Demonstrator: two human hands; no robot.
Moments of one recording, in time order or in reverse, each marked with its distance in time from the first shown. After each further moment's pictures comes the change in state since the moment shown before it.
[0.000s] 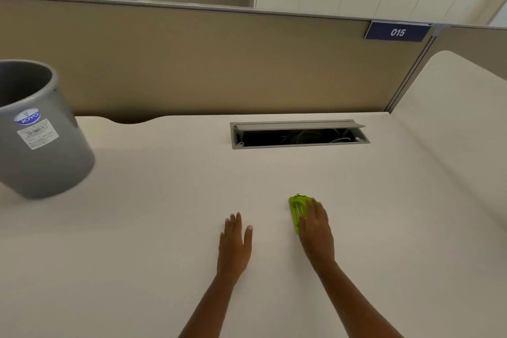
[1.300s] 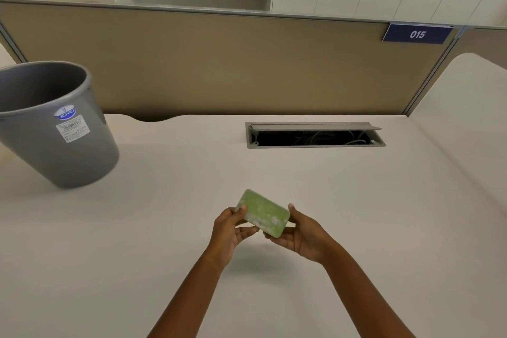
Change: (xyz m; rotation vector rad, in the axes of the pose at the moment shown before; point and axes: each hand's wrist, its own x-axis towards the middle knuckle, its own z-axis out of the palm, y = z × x) left_hand -0.016 0.020 -0.073 -1.133 -0.068 -0.197; right_hand -0.002 -0.062 -0.034 1.392 -0.842 0.810
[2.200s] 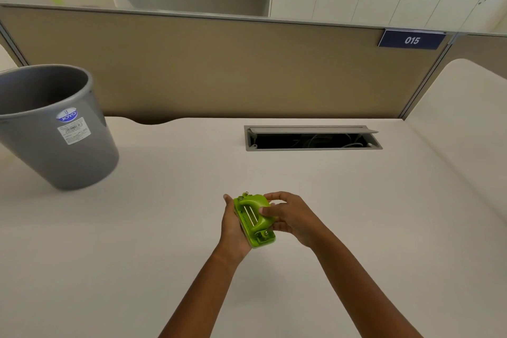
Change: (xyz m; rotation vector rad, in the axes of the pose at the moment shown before) left_hand 0.002 0.007 0.025 -0.438 -0.078 -0.230; right_hand -0.030 -0.028 0.050 -0.461 0.019 -0.264
